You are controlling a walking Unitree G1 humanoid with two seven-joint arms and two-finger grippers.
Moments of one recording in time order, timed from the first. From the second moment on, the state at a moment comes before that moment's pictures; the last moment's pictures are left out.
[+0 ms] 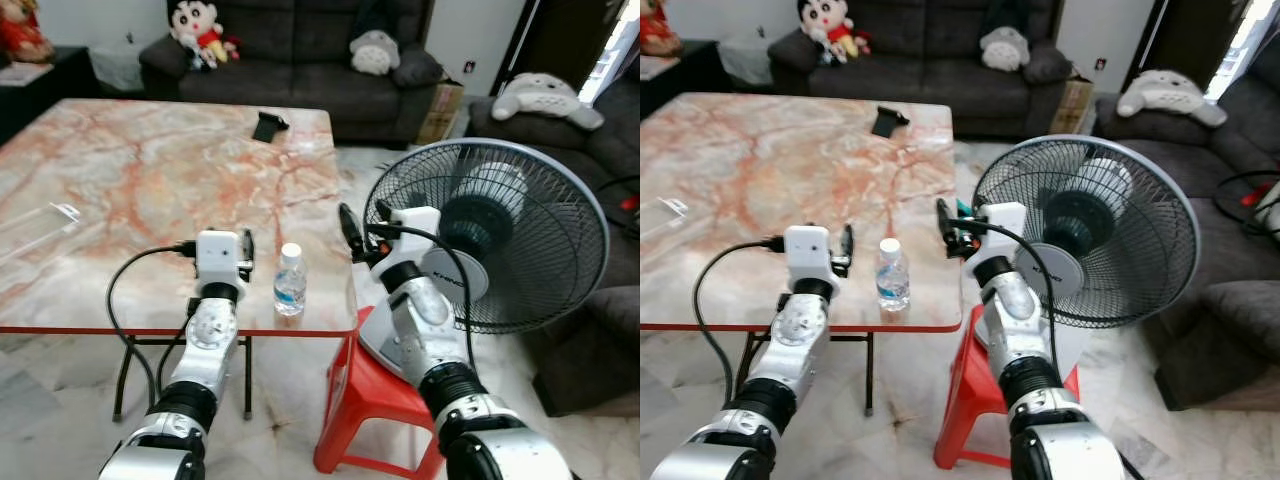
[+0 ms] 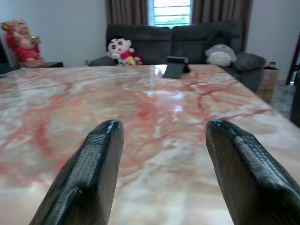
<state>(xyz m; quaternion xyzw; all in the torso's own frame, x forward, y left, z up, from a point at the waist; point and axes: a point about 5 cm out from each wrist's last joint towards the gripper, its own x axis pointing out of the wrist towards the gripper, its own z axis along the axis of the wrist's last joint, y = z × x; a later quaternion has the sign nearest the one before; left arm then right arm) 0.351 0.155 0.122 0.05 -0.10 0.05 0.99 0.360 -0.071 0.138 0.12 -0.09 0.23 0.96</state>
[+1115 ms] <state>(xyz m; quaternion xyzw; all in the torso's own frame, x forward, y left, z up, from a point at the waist) 0.350 0.153 0.119 0.04 -0.10 0.04 0.99 0.345 -0.049 0.121 0.11 -0.05 0.33 0.93</state>
